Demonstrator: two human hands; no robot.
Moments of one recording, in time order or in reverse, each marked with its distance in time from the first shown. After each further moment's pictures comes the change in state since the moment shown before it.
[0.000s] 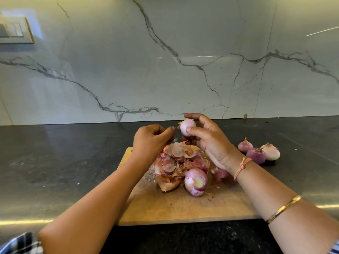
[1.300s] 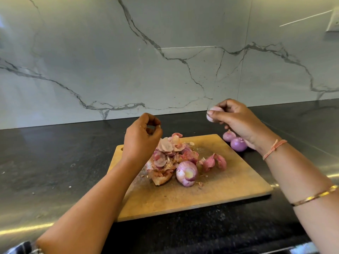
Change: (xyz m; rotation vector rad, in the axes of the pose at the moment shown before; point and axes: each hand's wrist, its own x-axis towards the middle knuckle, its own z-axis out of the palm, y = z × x) left_hand 0.002 -0.007 0.001 0.202 0.021 0.264; right_hand -0.022 -0.044 -0.064 -0.529 0.322 0.032
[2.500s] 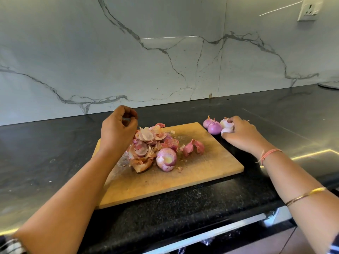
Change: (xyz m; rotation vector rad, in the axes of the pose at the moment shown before) left_hand 0.000 -0.007 -0.004 0.003 -0.005 -0.041; right_hand -0.029 0.073 -0.051 -0.694 0.057 0.292
